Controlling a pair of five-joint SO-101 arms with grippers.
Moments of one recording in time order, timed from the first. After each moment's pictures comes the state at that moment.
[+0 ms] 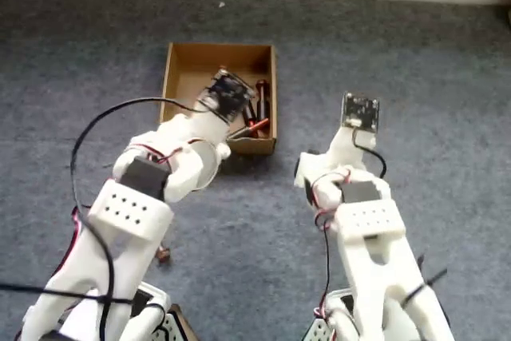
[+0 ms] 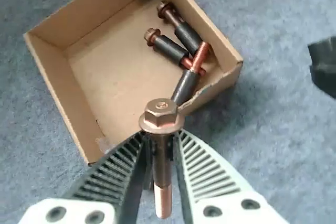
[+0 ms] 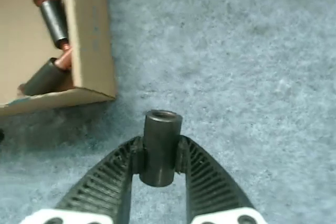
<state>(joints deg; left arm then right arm) 15.3 -37.9 41.8 53.5 -10.4 -14.9 -39.6 60.6 38.8 -16.0</state>
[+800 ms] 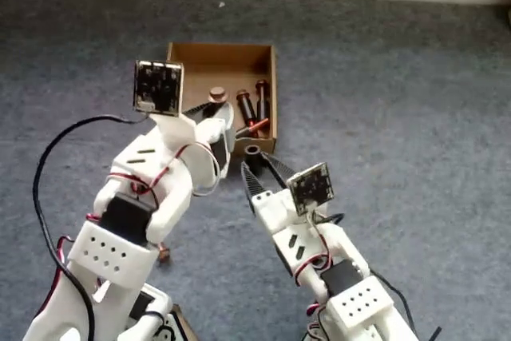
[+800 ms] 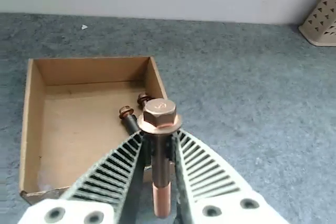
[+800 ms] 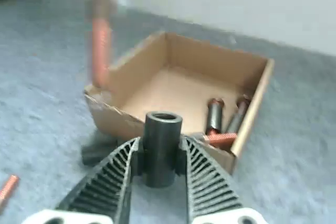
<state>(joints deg) 18.6 -53.8 47.1 40.0 21.4 -34.8 -75.1 95.8 -1.2 2.2</state>
